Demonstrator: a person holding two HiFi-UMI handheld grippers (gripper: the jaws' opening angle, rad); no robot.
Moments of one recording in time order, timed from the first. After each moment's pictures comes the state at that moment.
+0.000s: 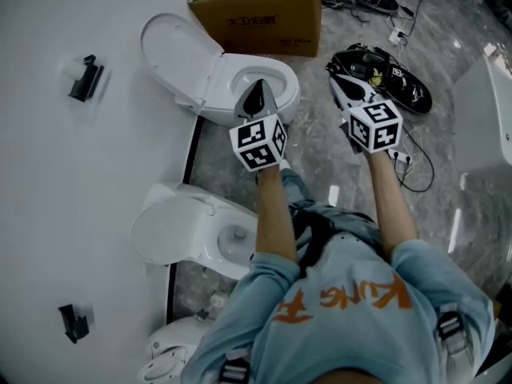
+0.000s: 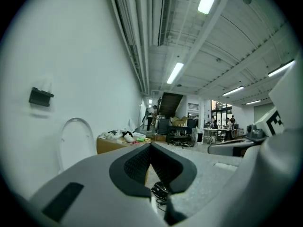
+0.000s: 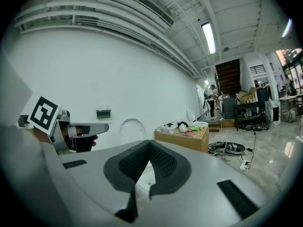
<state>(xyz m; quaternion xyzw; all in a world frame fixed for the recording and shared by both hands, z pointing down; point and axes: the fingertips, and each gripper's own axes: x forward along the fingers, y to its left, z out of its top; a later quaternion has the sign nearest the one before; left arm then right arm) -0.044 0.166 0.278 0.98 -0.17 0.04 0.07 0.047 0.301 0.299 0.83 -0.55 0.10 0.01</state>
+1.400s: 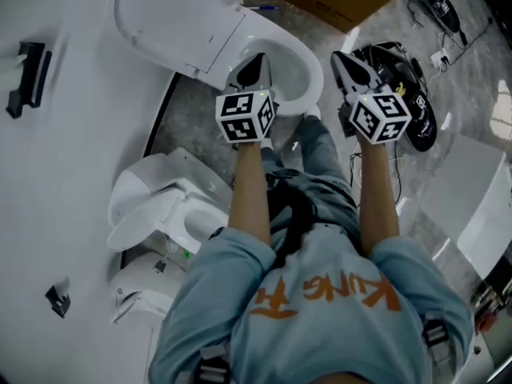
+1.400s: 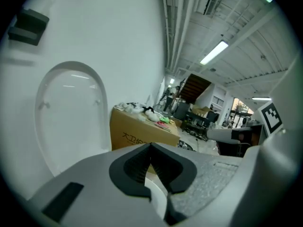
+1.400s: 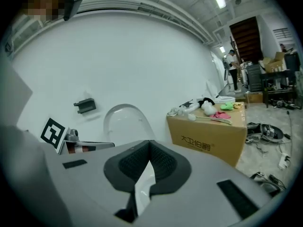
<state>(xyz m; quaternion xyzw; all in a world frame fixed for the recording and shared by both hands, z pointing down) 0.161 -0.157 0.439 0.94 -0.23 0.16 0.21 0.277 -0.056 0.409 0.73 -0.64 0.24 0.01</state>
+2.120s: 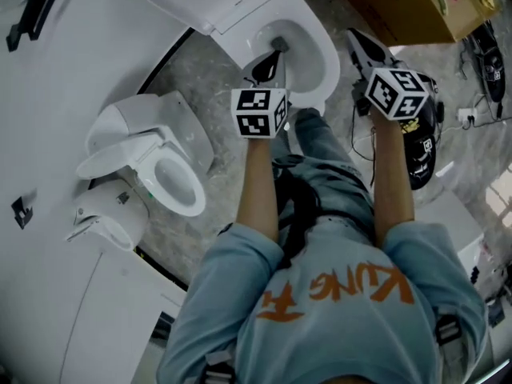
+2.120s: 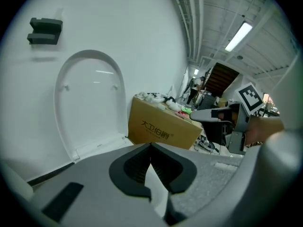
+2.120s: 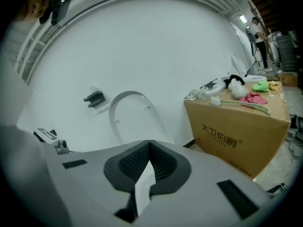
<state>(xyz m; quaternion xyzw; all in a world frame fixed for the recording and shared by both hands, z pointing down) 0.179 -0.156 0.509 0.88 -0.35 0.22 0.24 0.336 -0.154 0.479 0.60 -0.74 0.31 0.03</state>
